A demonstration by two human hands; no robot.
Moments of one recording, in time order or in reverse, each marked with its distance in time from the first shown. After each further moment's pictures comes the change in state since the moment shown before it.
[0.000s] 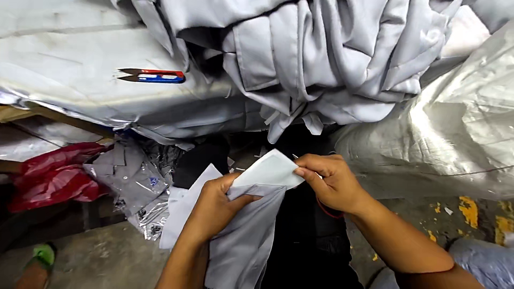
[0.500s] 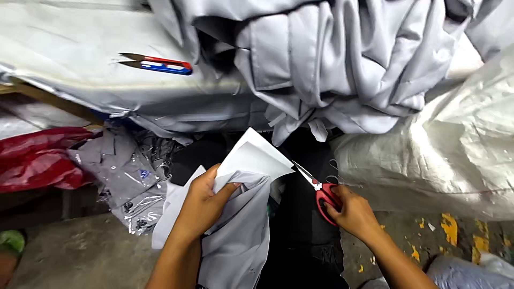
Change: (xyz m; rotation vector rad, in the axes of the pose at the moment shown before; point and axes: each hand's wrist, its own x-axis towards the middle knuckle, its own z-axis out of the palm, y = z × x) left_hand -0.004 -0.011 -0.010 -0.275 0.162 -0.096; right_hand -0.111 0.034 -0.020 -0.684 -0.108 0.787
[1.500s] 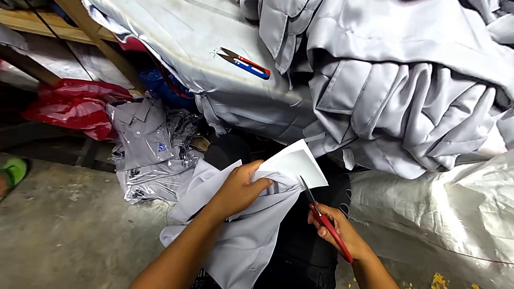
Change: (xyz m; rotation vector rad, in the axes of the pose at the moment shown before) left_hand -0.002 0.002 0.001 -0.118 -0.036 -0.045; right_hand 0.035 -0.053 0.002 0.675 -0.434 -0.503
